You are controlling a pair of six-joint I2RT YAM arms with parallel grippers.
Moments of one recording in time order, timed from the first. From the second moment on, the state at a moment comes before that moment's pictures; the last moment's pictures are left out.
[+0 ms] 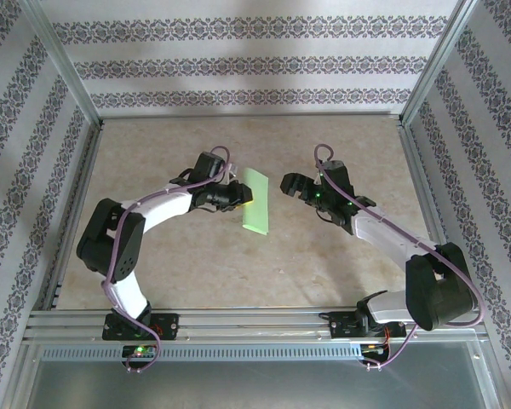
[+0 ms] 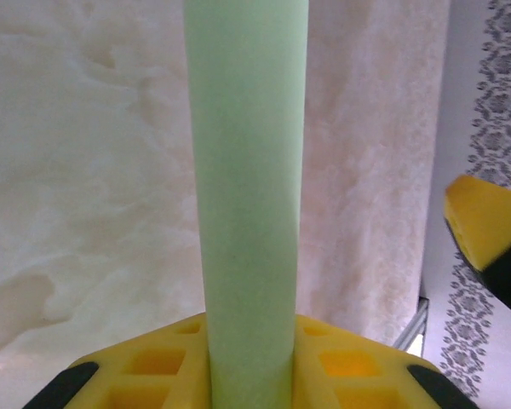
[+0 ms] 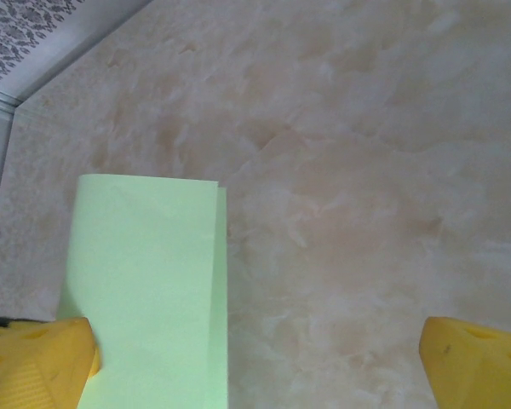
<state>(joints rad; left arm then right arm) -0.44 1.77 1.09 -0.17 0.57 -0.80 0.37 1.36 0.79 -0.09 -0.17 0.72</state>
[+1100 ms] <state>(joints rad) -0.44 1.84 1.05 -0.26 0.31 -0.79 0.37 1.44 0.79 -0.04 -0.23 0.78</state>
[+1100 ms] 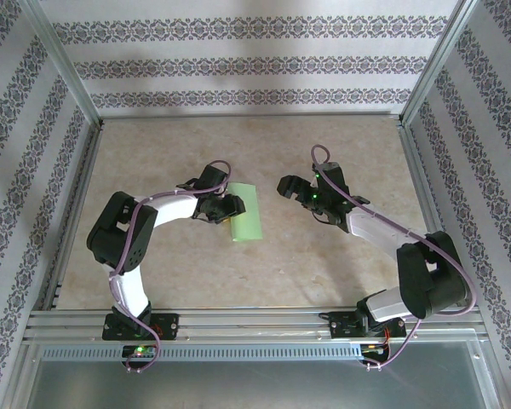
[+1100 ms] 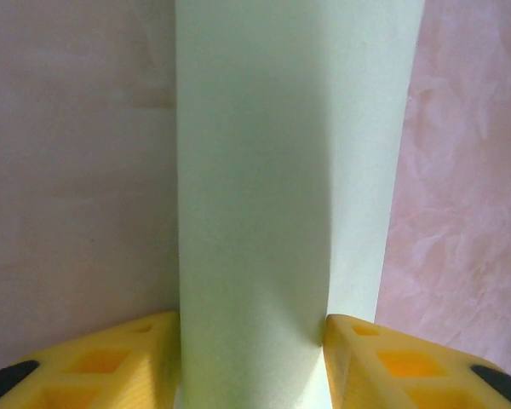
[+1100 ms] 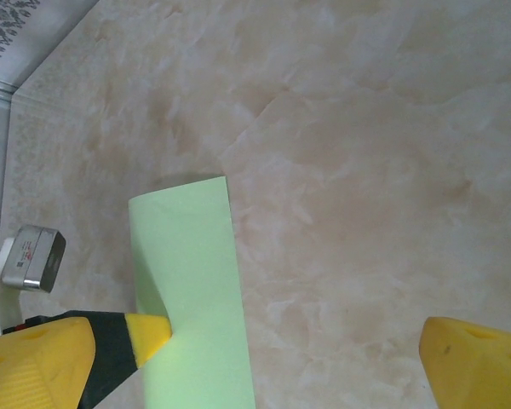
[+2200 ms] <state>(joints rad) -0.44 1.87 1.11 -0.41 0.22 -0.82 0.43 1.56 0.79 -0.02 -0.32 0.81</state>
